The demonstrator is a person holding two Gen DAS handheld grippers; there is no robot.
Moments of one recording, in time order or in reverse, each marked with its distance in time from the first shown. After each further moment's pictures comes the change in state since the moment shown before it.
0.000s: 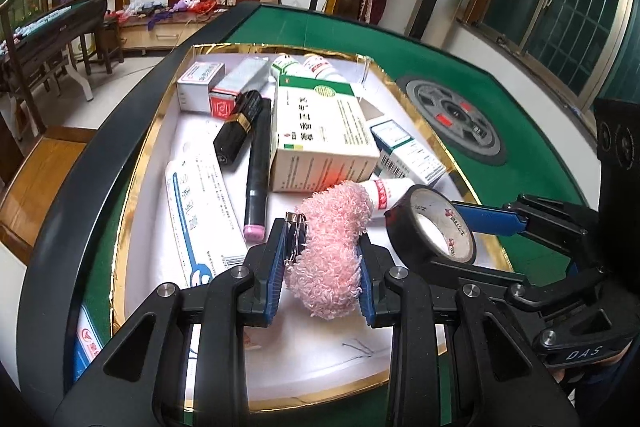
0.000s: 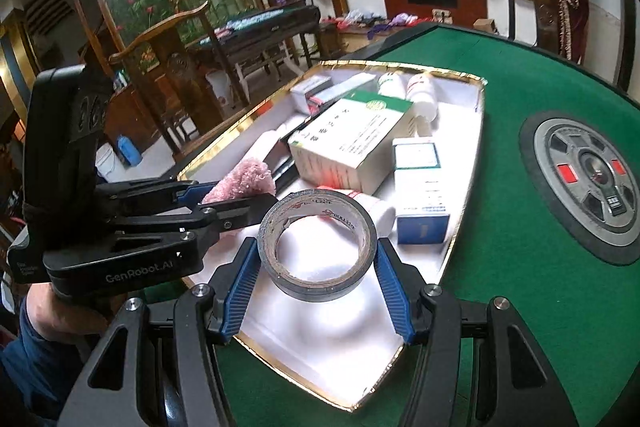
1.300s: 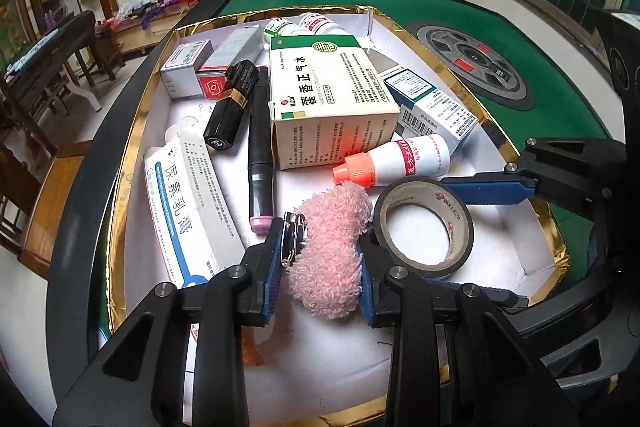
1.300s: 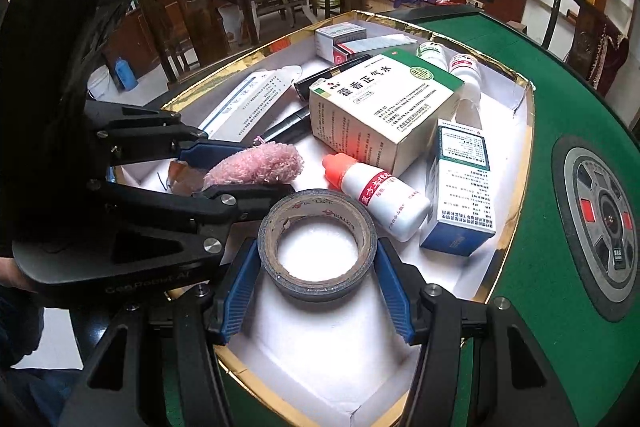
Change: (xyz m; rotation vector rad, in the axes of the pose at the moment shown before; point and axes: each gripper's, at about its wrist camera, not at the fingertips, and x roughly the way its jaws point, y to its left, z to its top) left arm 0.032 -0.004 0.003 0.149 0.139 0.098; right arm 0.038 0.019 0.004 -0.212 0.168 -0.068
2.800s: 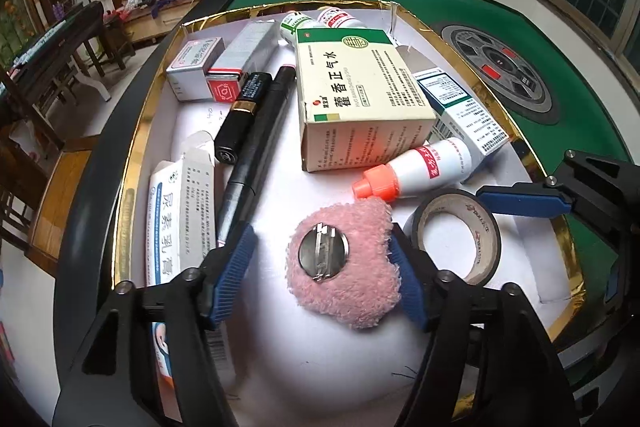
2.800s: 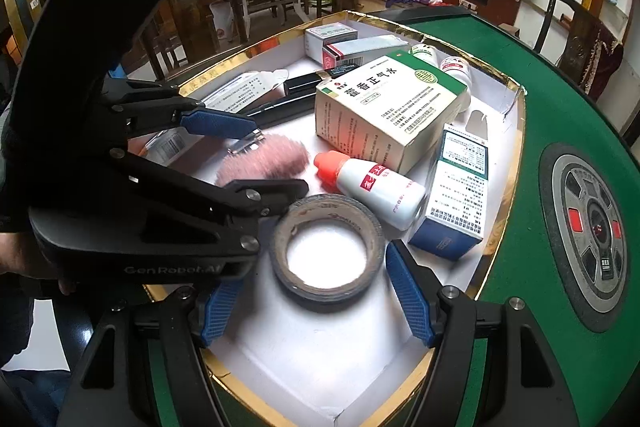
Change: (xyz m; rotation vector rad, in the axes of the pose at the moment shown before) left arm 0.018 0.006 0.020 -0.030 0.046 0.036; right arm 0.000 -0.005 0.005 -0.008 0.003 -0.044
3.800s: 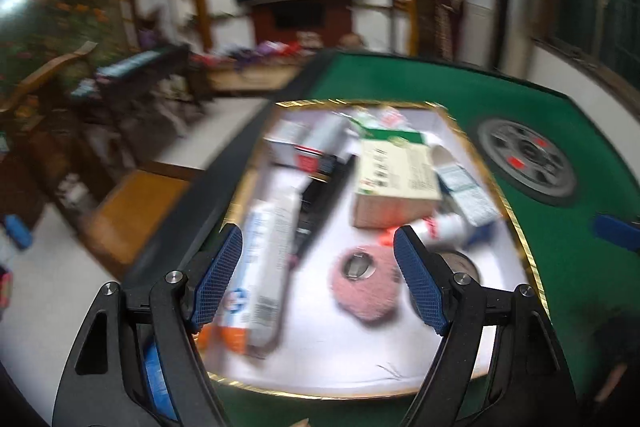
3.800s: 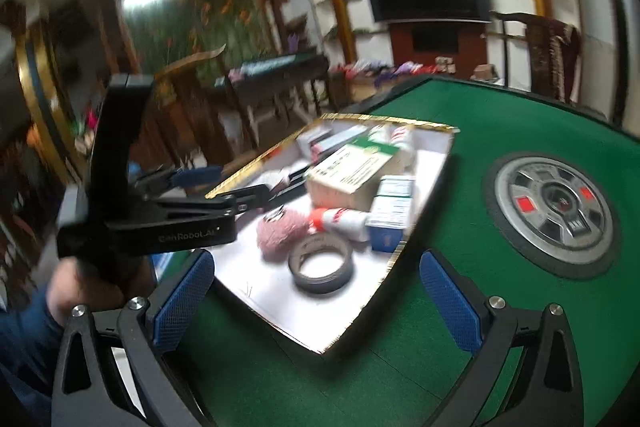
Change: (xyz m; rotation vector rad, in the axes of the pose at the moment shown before) left arm -0.080 -0.018 -0.023 -0.170 -0.321 0.296; right arm -0.113 -0.040 -0.067 0.240 -0.430 0.107
